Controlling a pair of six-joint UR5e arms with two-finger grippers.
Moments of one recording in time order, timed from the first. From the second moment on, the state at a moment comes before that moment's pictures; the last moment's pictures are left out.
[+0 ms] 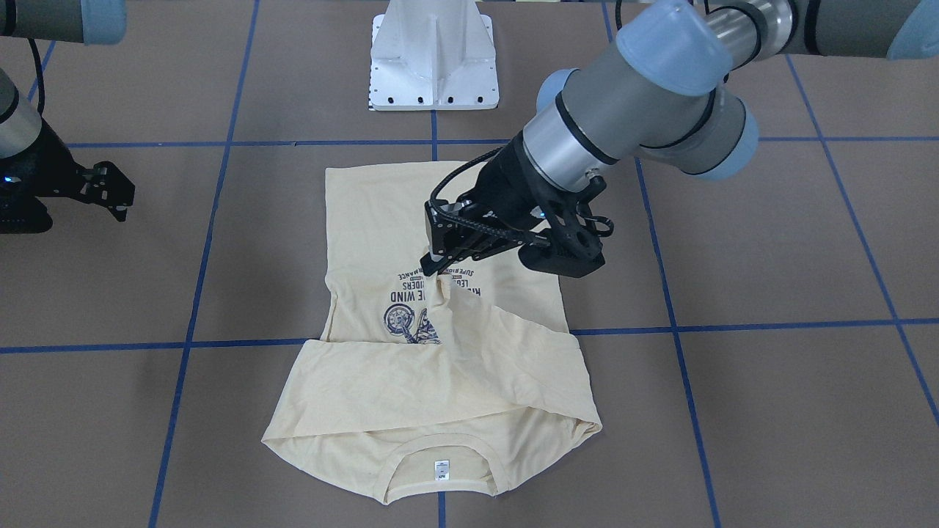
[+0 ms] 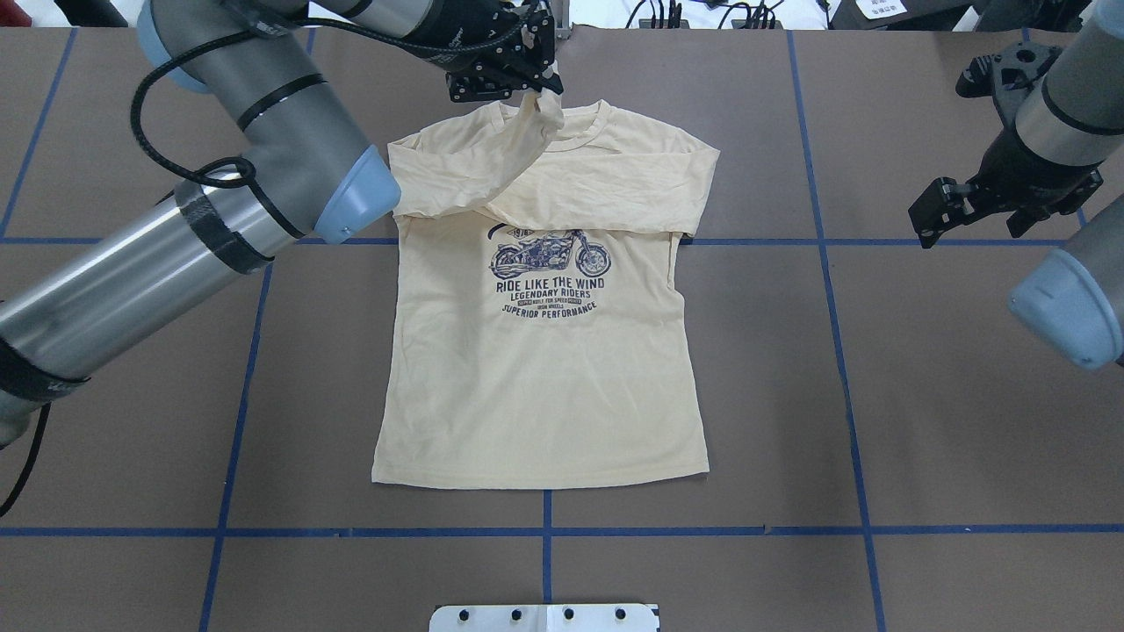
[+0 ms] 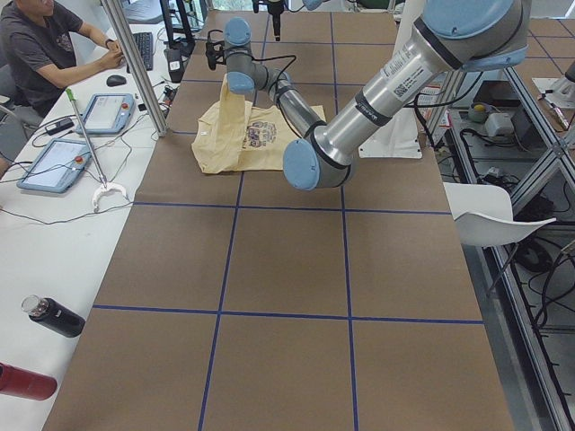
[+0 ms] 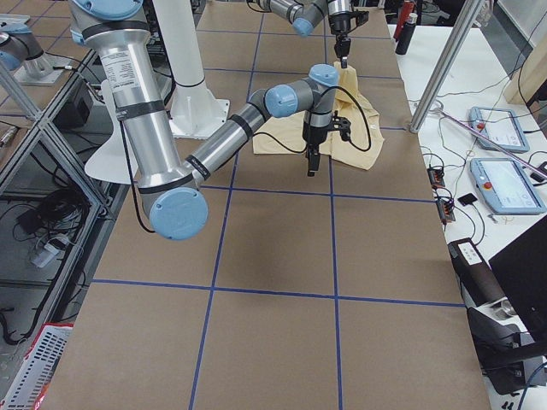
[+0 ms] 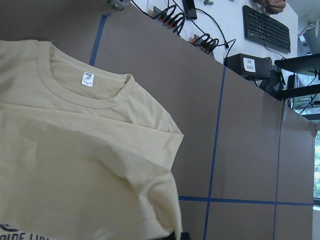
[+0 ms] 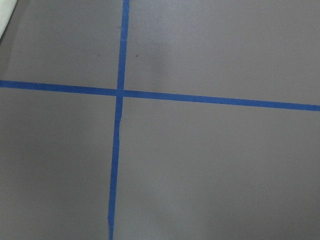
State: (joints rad) left arm -0.86 -2.49 -1.37 -2.31 -2.22 -1.62; right arm 1.03 -1.28 2.02 -1.98 2.11 0.57
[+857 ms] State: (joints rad) left arm -0.71 -2.59 -1.01 -2.58 -1.95 -1.62; right arm 1.02 -1.27 2.01 -1.98 2.11 0.57
